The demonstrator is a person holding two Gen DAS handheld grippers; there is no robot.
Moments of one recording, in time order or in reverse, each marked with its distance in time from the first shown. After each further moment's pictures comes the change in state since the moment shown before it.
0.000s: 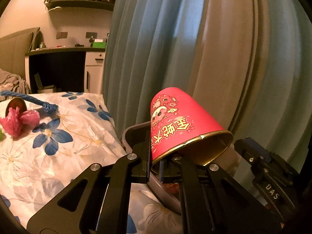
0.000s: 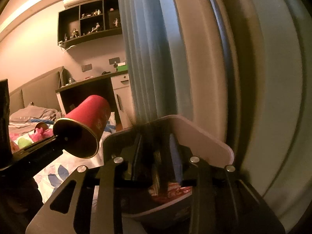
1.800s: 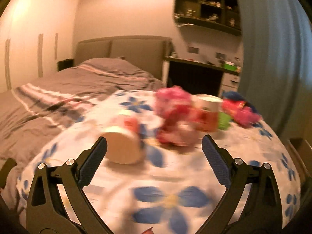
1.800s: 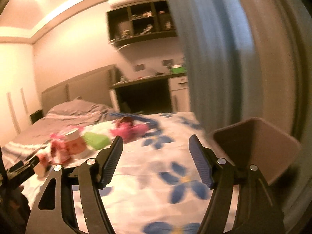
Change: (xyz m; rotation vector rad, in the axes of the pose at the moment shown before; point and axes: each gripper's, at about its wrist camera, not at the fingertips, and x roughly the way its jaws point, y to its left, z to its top) left arm -0.297 0.253 -0.082 -0.275 -0.156 0.871; right arm -0.047 0.195 -0.023 -0.081 -0.007 0.362
